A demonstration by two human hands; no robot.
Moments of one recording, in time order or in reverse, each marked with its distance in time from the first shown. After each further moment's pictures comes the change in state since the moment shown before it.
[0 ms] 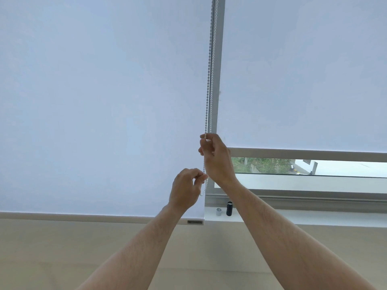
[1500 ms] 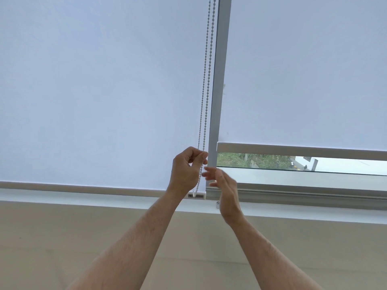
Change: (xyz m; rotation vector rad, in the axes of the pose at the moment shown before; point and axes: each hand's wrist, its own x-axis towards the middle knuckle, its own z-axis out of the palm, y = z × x) left_hand 0.003 0.036 -0.026 -0.510 0.143 -0.095; right_hand -0.082 0.055 -0.001 0.361 -0.029 0.163
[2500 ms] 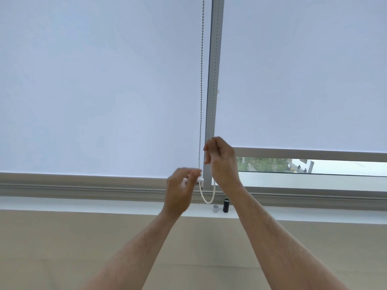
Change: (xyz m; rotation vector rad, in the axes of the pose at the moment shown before) left_hand -0.030 -0.026 -0.004 0.095 0.023 0.165; right_hand 0.047 -0.078 0.007 -0.185 0.059 -0.167
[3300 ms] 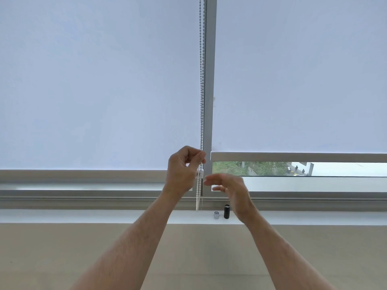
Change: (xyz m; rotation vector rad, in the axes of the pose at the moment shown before) left_hand 0.052 0.050 0.000 -0.159 -0.043 -0.068; right_hand -0.032 0.047 -0.038 0.243 -0.233 0.205
